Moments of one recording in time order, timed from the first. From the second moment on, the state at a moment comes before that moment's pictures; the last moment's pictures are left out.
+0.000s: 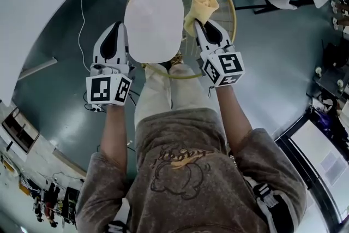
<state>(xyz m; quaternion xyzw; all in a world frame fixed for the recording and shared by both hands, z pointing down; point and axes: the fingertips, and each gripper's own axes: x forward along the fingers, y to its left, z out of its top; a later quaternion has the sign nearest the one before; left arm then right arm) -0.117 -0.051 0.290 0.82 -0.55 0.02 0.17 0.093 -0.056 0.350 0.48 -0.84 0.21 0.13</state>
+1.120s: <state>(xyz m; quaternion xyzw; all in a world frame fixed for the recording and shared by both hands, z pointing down) -0.116 -0.120 0.443 0.84 -0.51 0.05 0.21 0.076 -0.126 0.595 0.50 -0.77 0.28 0.28</state>
